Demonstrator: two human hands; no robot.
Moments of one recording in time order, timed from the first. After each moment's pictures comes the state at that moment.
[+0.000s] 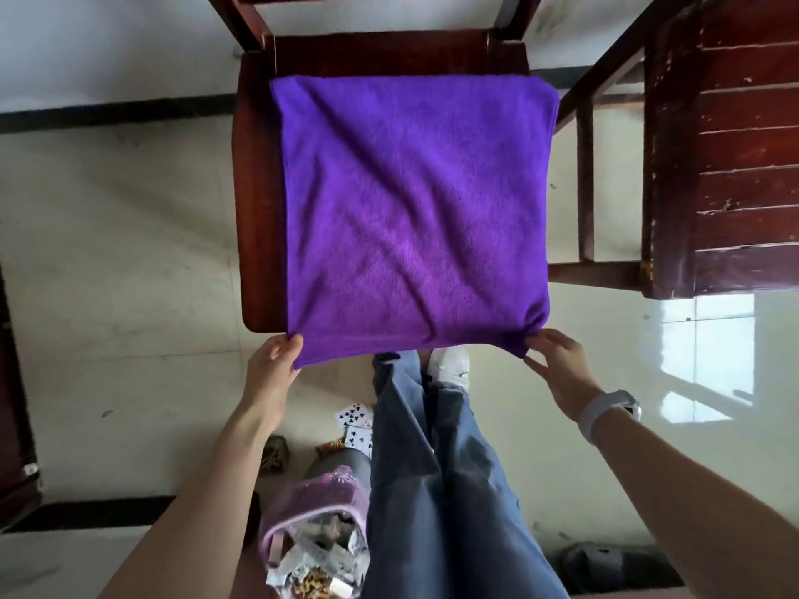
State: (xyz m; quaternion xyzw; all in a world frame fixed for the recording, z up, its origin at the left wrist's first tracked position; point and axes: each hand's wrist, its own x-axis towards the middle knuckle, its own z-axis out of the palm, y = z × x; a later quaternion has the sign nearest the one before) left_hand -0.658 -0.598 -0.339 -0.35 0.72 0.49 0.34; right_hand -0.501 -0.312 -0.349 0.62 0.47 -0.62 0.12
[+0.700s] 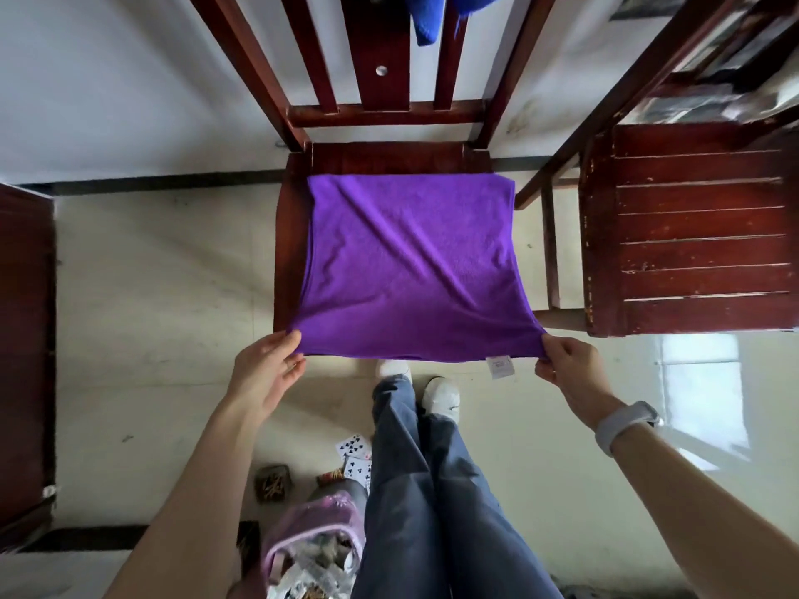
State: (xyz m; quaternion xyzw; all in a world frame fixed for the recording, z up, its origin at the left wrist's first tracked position) left_hand -0.696 -0.573 -0.220 -0.38 0.64 0.59 0.32; right_hand -0.519 -0.271 -0.247 0.56 0.61 -0.56 0.07
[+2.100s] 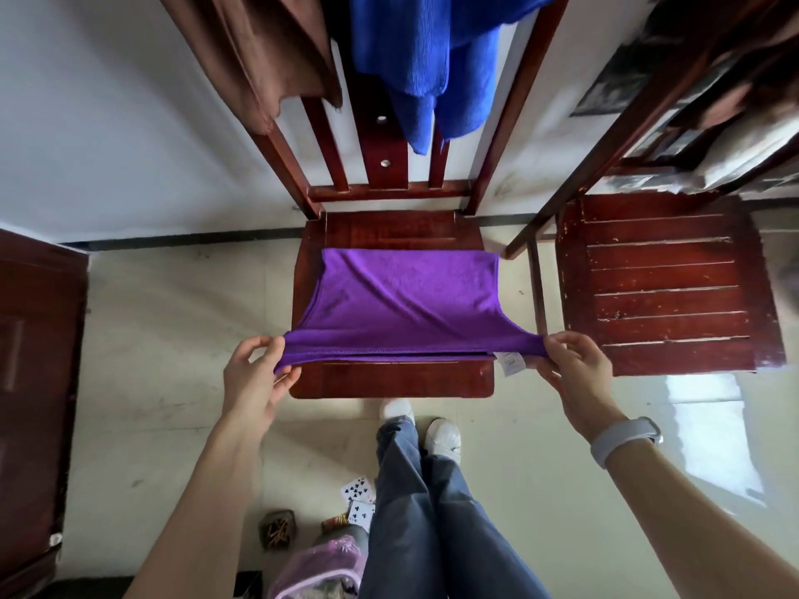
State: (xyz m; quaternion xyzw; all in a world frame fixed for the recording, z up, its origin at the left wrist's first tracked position) left_hand -0.731 -0.551 -0.136 -0.33 0.70 0.60 0.21; right_hand -0.567 -0.260 -0.158 0.58 0.50 -0.64 -0.07
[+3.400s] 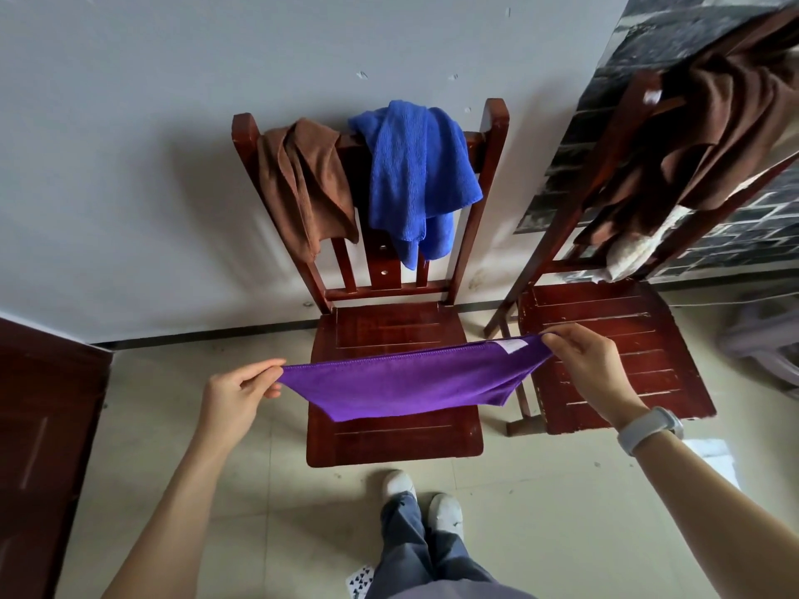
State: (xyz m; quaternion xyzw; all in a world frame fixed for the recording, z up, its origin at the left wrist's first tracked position) left_hand -0.773 -0.586 -0.009 0.05 0.85 0.49 0.16; right_hand -0.586 -0.230 0.007 0.33 0.80 -0.48 -0.12
